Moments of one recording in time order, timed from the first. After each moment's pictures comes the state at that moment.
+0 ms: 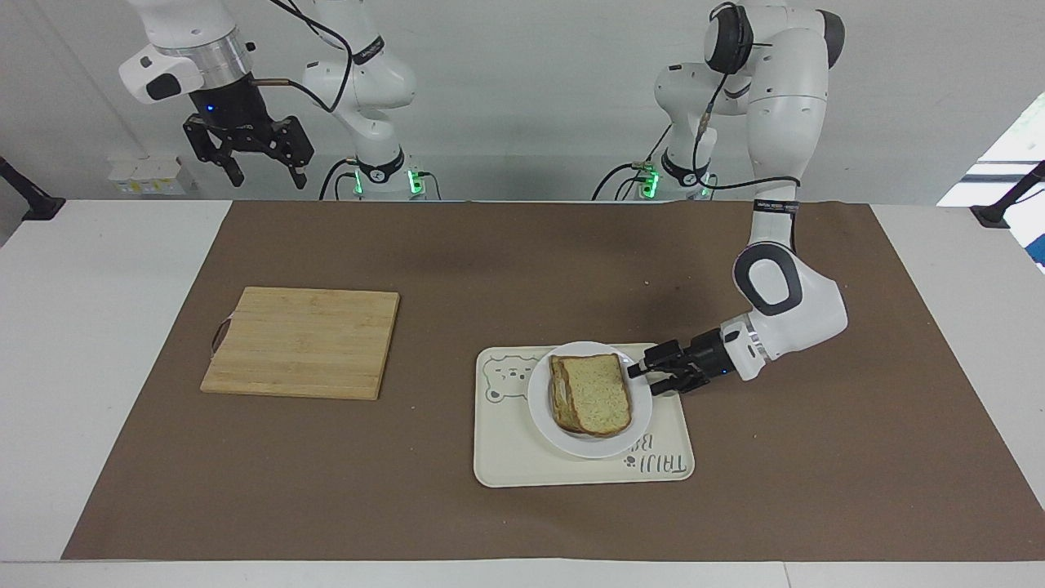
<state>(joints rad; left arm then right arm) -0.15 0.49 -0.01 -1.77 -1.10 2.13 0.61 0.02 -0.14 -0.02 -1.64 0.01 1.55 0.08</state>
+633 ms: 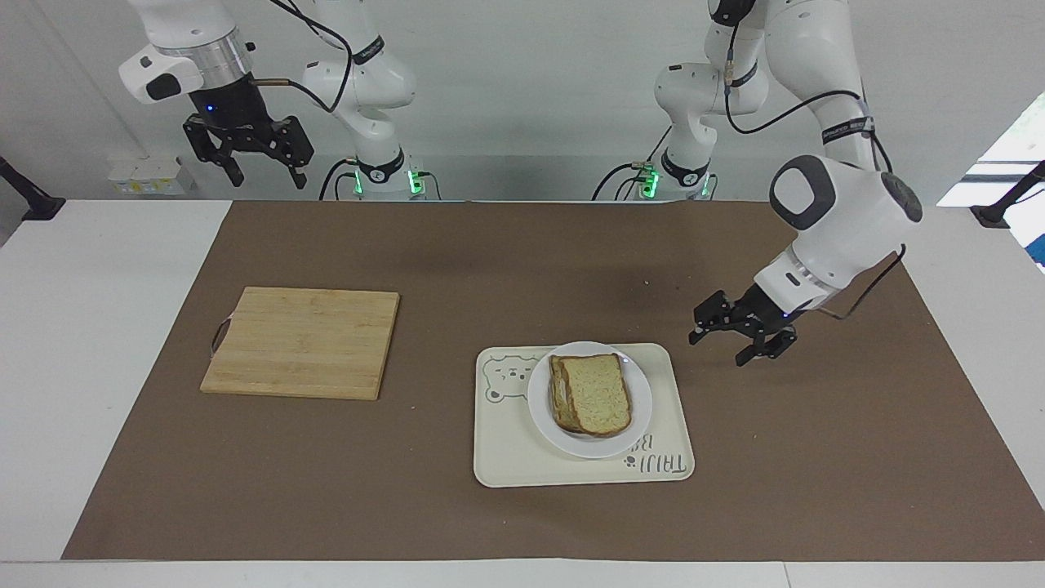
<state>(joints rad) -0.15 0.20 0.02 -1.75 -0.40 2.11 0.37 0.02 -0.14 -0.02 -1.64 0.01 1.55 0.08</state>
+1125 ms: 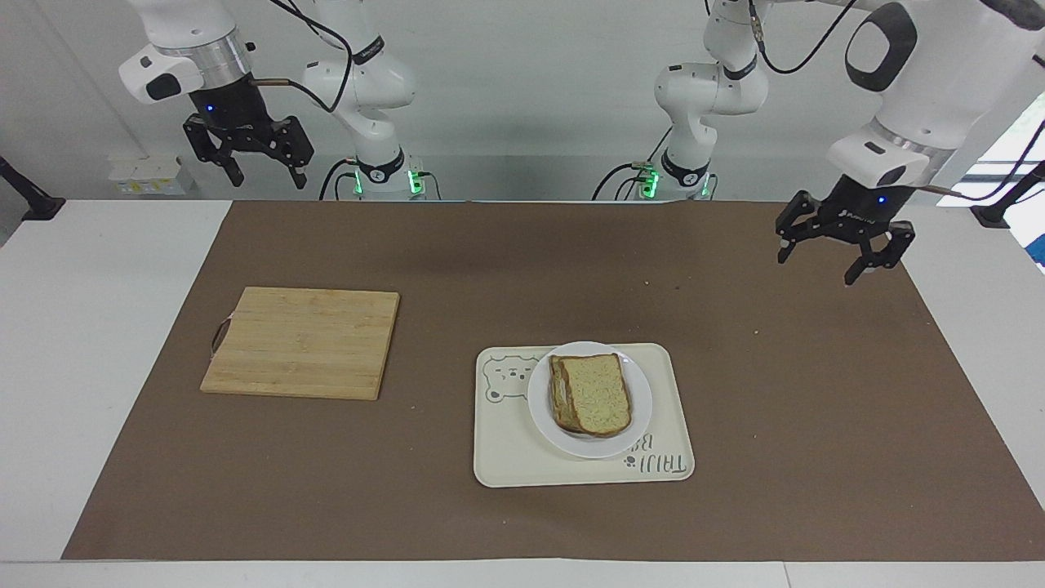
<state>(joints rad) -0.14 0.08 0.07 -1.45 -0.09 1.67 0.37 0.02 -0.14 -0.02 -1.64 0.01 1.55 0.08</state>
